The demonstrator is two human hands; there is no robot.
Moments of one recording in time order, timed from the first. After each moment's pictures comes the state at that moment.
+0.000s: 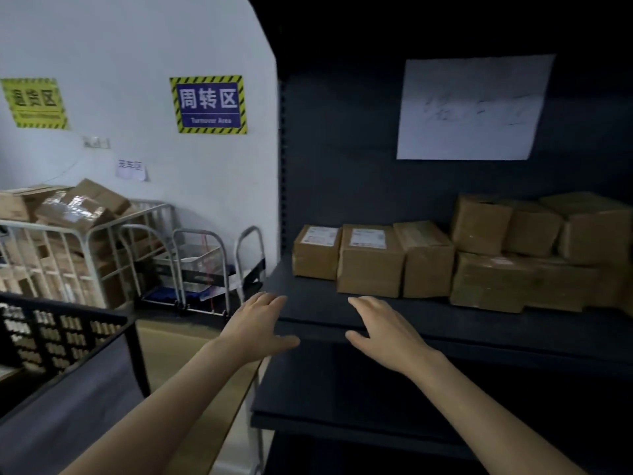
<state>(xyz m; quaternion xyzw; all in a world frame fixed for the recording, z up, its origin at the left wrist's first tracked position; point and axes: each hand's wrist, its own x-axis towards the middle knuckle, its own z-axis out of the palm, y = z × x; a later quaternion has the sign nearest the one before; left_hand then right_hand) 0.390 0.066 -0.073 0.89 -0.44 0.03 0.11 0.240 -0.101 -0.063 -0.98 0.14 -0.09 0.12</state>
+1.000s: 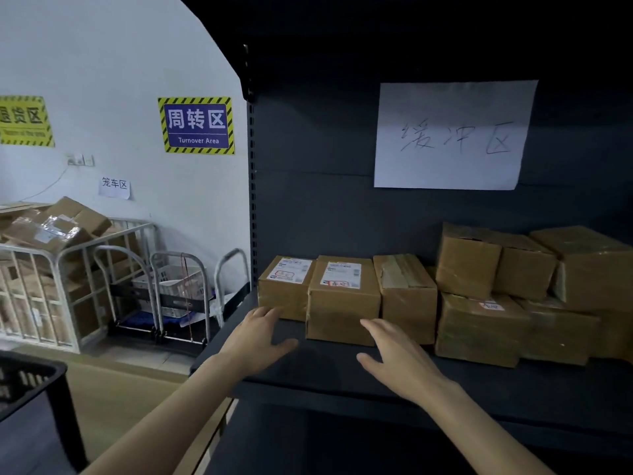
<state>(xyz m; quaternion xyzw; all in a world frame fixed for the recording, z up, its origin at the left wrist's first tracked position) 0.426 -0.040 -0.069 0.89 -0.41 0.02 0.20 0.248 -0.200 -0.054 -0.97 0.17 -0.12 0.15</state>
